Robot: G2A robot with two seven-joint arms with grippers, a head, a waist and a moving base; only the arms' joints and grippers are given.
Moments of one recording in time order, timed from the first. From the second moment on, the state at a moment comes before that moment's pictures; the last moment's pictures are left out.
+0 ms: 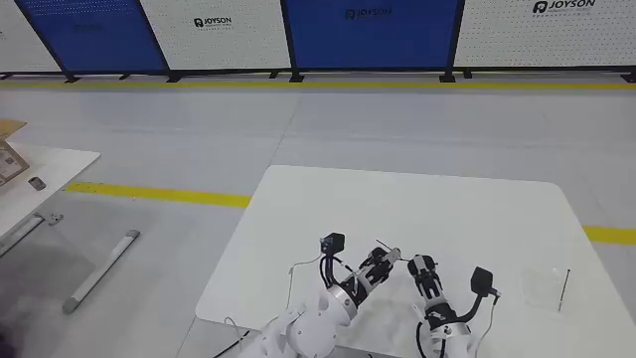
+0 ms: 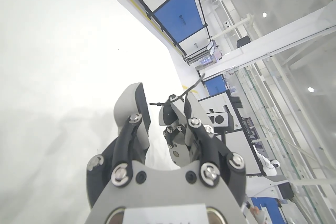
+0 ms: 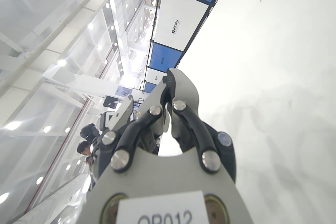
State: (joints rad) left arm 1.48 -1.31 -0.96 -1.65 0.24 0.01 -0.01; right arm -1.65 -1.41 1.16 -1.63 -0.25 -0.10 -0.08
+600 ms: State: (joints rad) left arm 1.49 -1.30 -0.97 -1.67 0.25 0.01 0.00; right arm -1.64 -1.41 1.15 -1.62 -0.26 -0.10 -0.09
